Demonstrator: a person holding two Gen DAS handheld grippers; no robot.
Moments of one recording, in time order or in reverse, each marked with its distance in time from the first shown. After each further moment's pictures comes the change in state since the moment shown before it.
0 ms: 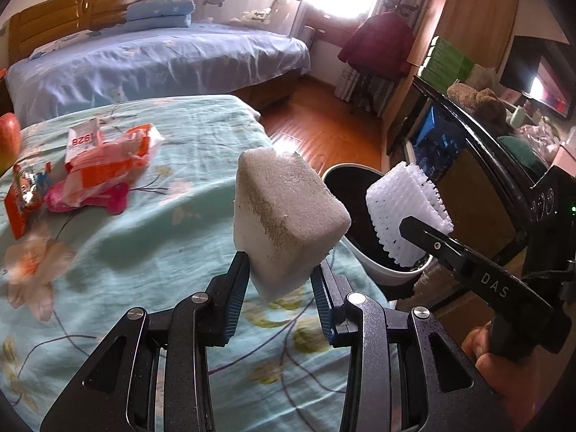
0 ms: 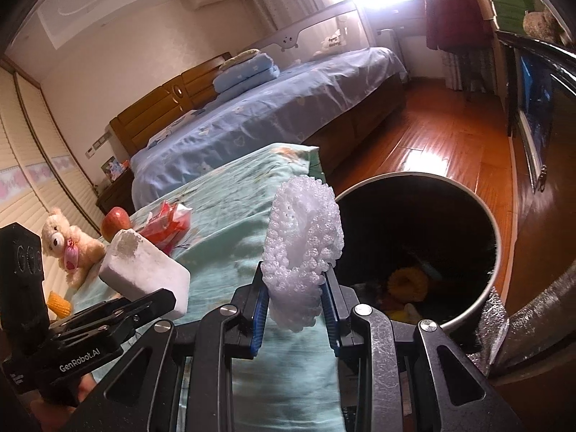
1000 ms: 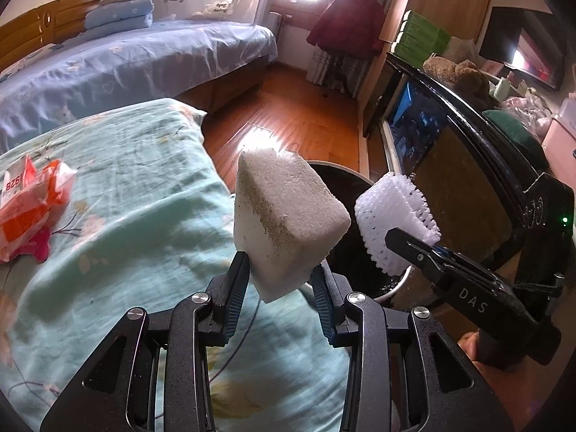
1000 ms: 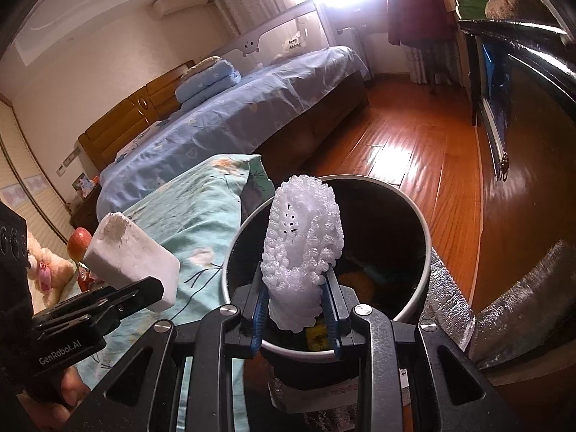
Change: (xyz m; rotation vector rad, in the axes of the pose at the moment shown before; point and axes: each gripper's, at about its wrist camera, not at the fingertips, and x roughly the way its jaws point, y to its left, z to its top) left arm 0.050 -0.060 0.030 0.101 0.052 -0.061; right arm -0.001 -0.062 0.007 0.071 -0.006 -0.105
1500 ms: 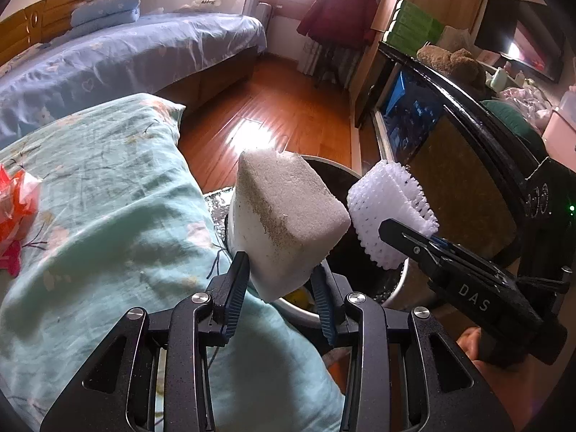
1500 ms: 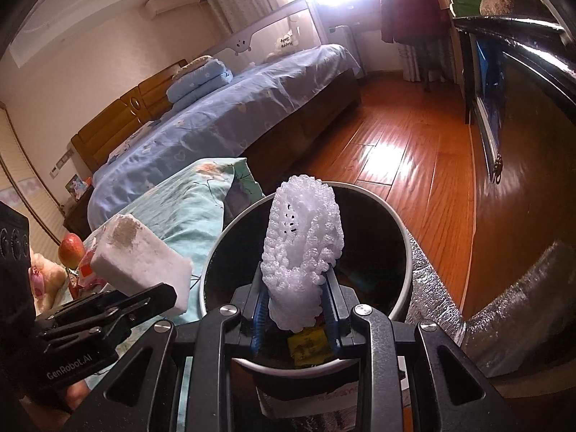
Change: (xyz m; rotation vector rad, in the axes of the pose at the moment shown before) left arm 0.028 -0.016 0.010 0.014 0.043 -0.029; right arm 0.006 -0.013 0.011 0.000 0.010 -0.026
